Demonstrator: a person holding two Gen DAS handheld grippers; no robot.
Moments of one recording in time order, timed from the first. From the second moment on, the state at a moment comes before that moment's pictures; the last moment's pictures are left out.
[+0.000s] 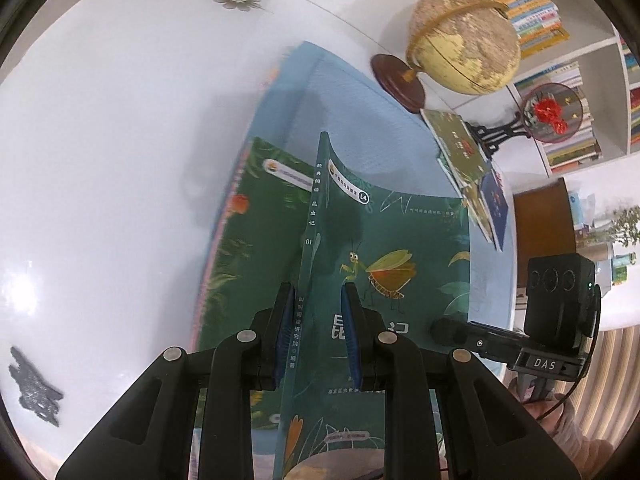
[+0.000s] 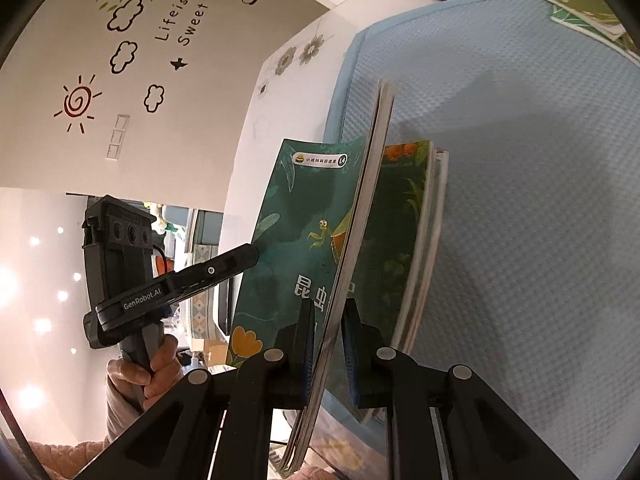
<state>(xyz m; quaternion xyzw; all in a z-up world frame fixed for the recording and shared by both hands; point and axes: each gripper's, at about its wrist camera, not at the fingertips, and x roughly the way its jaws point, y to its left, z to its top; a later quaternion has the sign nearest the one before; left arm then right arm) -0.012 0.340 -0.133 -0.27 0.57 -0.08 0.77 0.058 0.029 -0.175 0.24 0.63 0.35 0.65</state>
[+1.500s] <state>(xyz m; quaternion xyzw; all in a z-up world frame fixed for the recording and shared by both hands) 0.008 0.364 -0.170 -0.23 0.61 -0.01 0.76 0.061 0.068 -0.195 0.22 0.67 0.26 0.65</state>
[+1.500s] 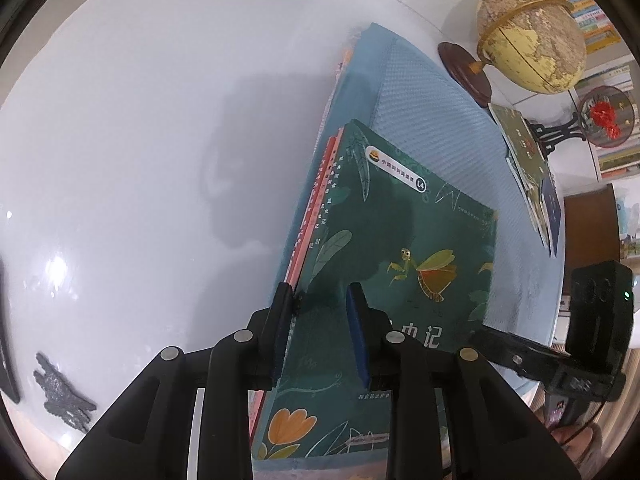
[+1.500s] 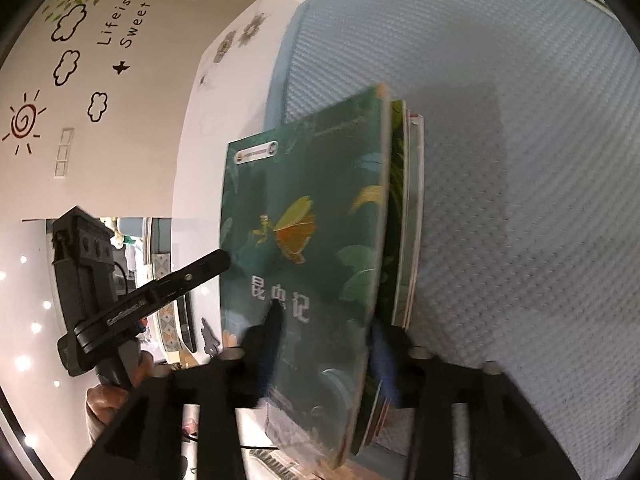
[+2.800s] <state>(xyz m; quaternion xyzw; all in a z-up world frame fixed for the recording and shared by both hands) 0.280 -0.142 -0.175 -0.02 0.54 -0.28 0.79 0.185 -0.388 -0.205 0.35 0.49 0.03 0.80</state>
